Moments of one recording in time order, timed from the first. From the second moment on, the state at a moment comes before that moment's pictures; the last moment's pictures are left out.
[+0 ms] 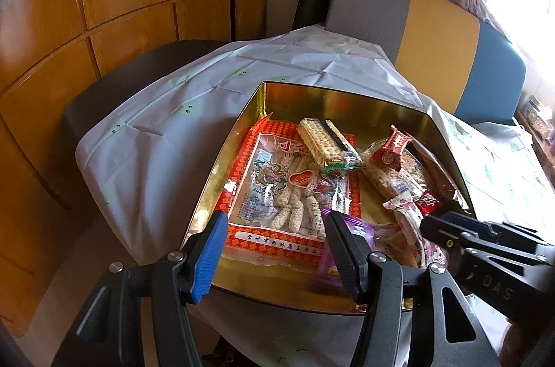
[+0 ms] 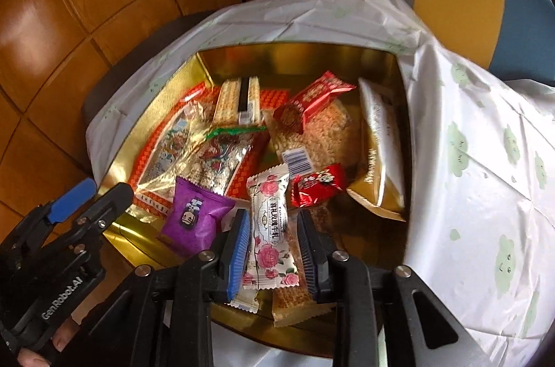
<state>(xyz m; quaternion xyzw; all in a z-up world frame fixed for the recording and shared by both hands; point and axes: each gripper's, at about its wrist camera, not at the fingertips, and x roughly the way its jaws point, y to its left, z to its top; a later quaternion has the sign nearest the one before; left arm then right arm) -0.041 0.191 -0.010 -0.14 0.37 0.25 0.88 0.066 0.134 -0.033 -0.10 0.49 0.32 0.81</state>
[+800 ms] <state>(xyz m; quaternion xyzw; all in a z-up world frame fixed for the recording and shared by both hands) -0.057 0.148 0.013 -0.11 0.32 0.22 0.91 0.020 0.082 -0.002 -0.11 0.37 0.21 0.90</state>
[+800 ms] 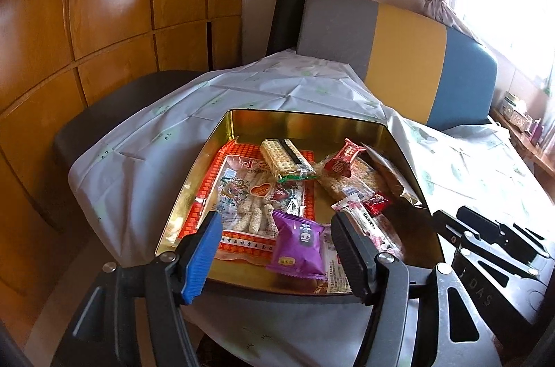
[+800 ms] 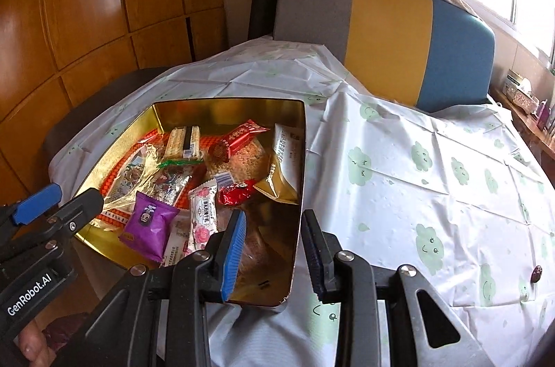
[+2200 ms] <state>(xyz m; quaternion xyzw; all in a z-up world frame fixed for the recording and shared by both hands) -0.060 0.149 0.014 -0.10 0.32 0.23 0.91 0.013 0.081 -0.006 -0.11 0.37 0.22 0.89</state>
